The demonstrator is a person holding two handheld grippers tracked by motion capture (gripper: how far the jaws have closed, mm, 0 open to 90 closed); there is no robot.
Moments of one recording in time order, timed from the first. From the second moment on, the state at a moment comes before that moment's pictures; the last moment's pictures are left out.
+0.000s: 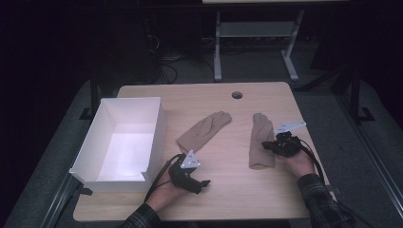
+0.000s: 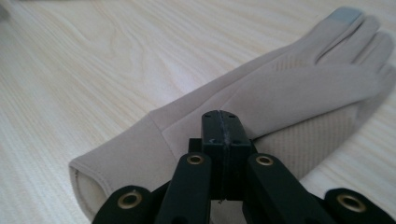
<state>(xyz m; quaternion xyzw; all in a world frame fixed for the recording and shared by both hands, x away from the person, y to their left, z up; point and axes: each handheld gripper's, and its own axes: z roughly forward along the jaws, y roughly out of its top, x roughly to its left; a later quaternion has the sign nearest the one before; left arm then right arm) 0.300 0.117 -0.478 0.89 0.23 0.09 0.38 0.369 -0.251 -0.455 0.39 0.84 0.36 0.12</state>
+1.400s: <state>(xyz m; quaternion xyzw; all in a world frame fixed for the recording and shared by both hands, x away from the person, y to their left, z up) 0.298 0.118 -0.477 0.89 0.23 0.10 0.38 0.343 -0.243 -0.462 0.36 0.87 0.32 0.08</state>
